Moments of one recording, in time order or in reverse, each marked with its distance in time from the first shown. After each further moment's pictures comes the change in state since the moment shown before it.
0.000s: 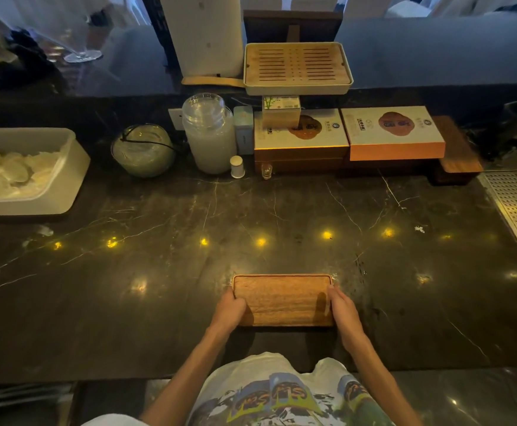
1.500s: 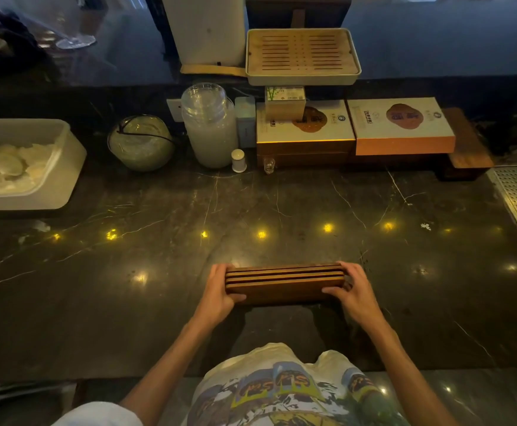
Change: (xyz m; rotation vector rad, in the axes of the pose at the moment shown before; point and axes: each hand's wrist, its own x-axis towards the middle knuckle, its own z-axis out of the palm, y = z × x) left_hand 0.013 0.009 -0.042 0.182 0.071 0.366; right_hand 0.016 -0.025 -0.034 -0.289 -0.114 -0.521
